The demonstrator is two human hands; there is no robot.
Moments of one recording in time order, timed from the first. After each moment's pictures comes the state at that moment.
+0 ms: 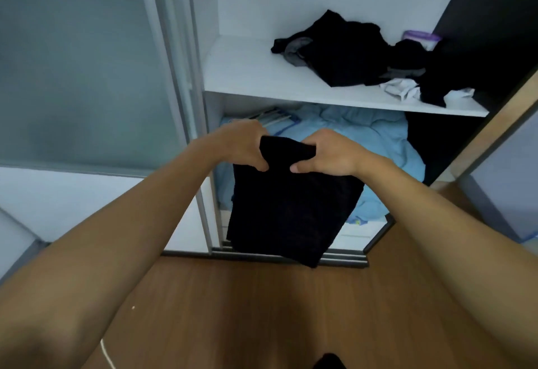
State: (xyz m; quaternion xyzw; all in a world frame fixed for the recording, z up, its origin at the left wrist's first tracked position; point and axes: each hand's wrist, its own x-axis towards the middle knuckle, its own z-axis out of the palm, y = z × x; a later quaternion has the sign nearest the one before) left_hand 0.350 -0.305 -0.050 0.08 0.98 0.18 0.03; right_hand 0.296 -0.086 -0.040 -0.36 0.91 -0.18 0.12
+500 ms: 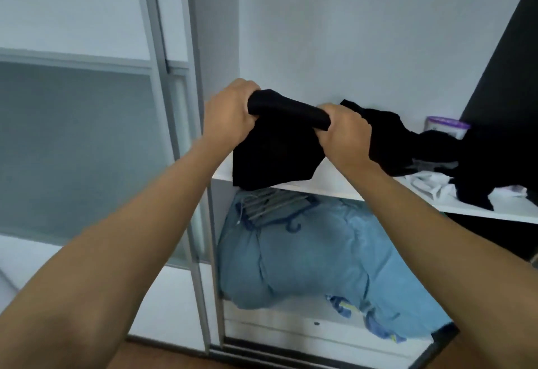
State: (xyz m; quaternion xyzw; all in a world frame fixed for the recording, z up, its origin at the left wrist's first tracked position) left_hand 0.188 -0.369 0.071 -0.06 0.88 0.11 -0.46; right_hand 0.105 -0.160 0.053 -0.31 0.83 -0.28 -0.36
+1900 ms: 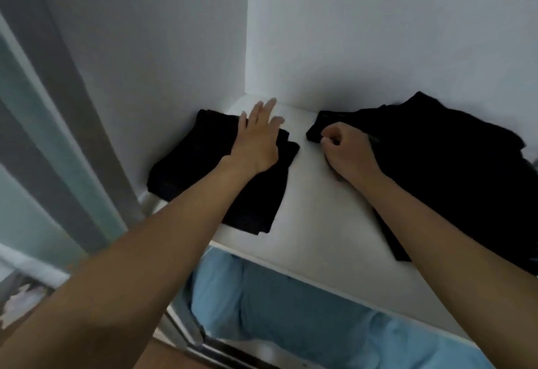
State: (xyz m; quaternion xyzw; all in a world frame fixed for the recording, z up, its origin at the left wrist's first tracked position) left_hand -0.127 -0.472 -0.066 -0.16 0.97 0.08 -0.17; right_hand -0.214 -0.291 -0.038 -0.31 0.88 -0.35 -0.05
